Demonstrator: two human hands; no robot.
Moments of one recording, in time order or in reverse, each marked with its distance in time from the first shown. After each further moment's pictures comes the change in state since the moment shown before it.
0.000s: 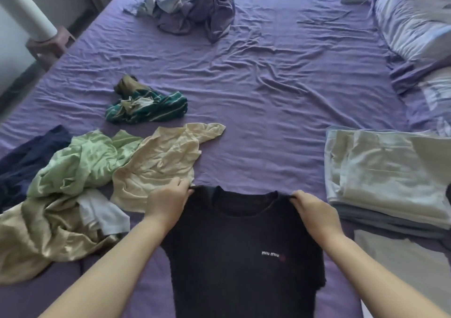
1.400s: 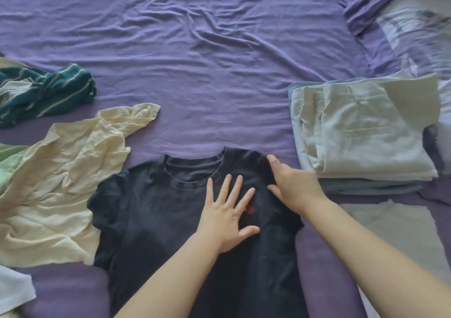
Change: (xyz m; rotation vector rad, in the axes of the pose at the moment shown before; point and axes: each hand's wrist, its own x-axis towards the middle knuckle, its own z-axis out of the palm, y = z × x) left_hand 0.044 0.156 0.173 0.035 -0.432 0.530; right_hand 0.063 0.059 0.056 -0.382 -0.044 -0.024
